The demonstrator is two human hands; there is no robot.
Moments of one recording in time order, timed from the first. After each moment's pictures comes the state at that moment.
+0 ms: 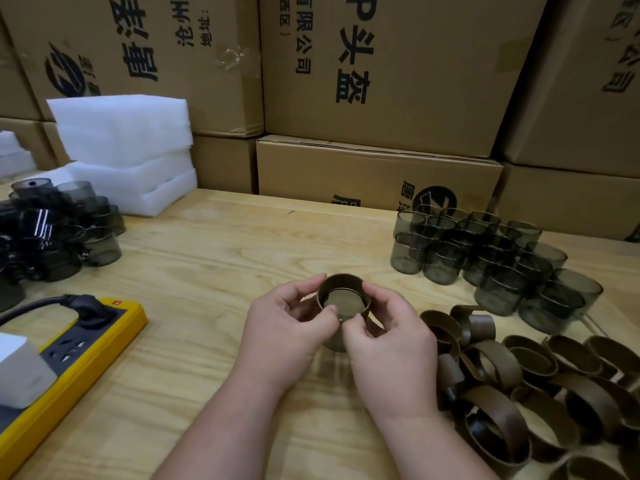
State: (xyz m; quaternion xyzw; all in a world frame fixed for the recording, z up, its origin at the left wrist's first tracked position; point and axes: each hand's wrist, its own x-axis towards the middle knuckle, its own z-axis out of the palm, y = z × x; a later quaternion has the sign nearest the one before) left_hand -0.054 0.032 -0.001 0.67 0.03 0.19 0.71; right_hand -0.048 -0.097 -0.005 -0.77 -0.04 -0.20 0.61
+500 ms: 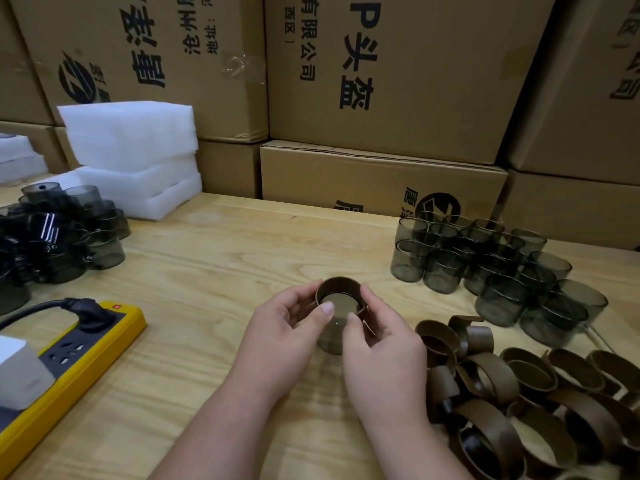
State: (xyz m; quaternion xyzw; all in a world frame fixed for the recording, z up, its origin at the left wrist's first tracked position) left_hand -0.054 0.033 0.001 0.70 0.02 0.18 0.69; right_hand -0.049 -0.097 0.000 -0.76 -0.03 -0.17 0.62
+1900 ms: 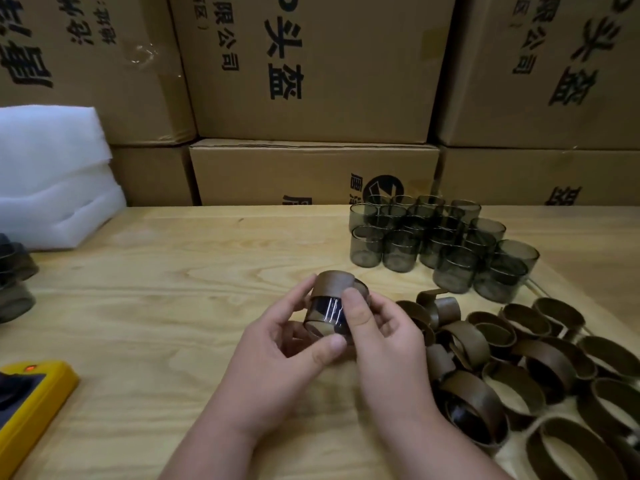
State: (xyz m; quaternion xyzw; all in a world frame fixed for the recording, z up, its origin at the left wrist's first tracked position) left_hand -0.049 0.031 -0.006 0.69 -0.11 0.05 0.71; right_hand -0.053 -0.113 0.006 -0.62 -0.02 -0.15 0.77
